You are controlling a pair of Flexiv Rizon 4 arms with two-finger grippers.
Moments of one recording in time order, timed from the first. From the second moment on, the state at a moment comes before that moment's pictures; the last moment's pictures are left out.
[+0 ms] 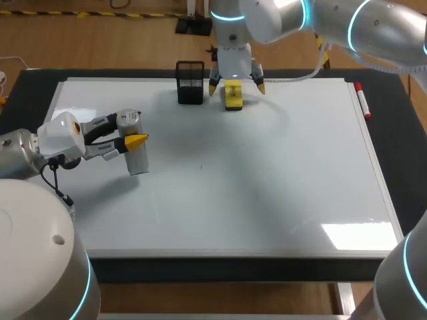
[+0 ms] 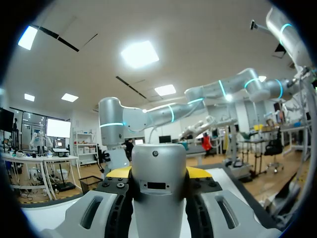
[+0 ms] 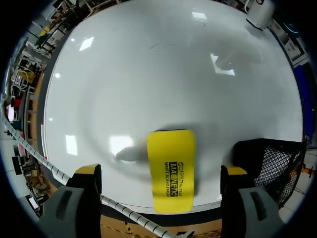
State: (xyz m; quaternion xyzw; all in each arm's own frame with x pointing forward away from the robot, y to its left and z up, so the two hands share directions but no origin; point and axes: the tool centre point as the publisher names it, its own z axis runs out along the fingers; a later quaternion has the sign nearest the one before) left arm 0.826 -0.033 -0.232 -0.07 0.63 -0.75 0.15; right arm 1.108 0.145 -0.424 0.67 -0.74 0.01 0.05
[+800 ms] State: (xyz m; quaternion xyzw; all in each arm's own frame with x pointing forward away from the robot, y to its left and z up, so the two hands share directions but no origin) left arm 0.826 -0.033 -0.232 -0.07 0.63 -0.75 0.15; right arm 1.114 0.092 -0.369 0.48 -0.87 -0.12 0.00
